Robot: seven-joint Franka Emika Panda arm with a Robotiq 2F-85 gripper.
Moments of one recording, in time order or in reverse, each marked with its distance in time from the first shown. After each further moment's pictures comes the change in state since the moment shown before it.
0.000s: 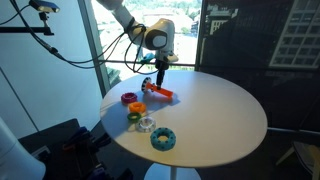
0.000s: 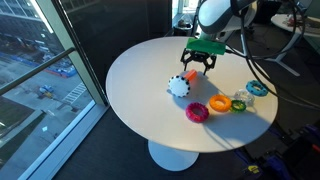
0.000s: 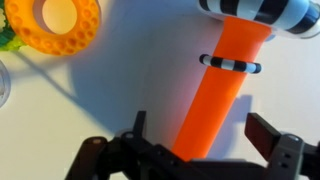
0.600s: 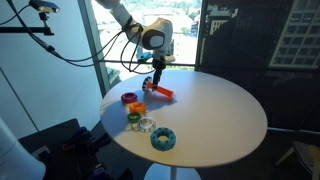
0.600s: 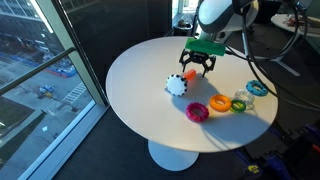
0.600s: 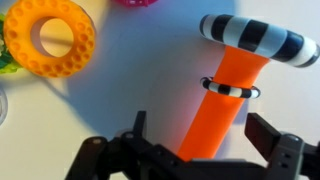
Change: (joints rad) arm 0.000 -0.022 0.020 -0.030 0.044 0.005 0.000
